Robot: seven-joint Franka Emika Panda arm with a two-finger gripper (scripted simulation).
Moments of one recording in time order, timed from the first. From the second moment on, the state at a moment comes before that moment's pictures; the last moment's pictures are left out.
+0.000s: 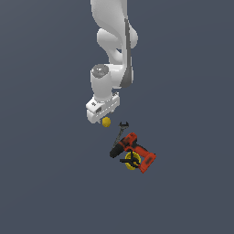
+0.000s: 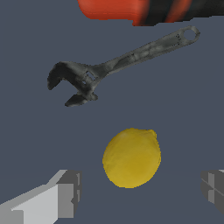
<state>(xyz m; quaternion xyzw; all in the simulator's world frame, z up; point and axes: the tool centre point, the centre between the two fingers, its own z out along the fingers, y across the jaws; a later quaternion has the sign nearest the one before) -0.119 -0.064 0.079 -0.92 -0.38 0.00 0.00</state>
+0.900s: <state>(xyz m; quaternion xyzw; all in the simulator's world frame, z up) -0.121 -0.064 0.035 -0.92 -0.38 0.00 0.00</state>
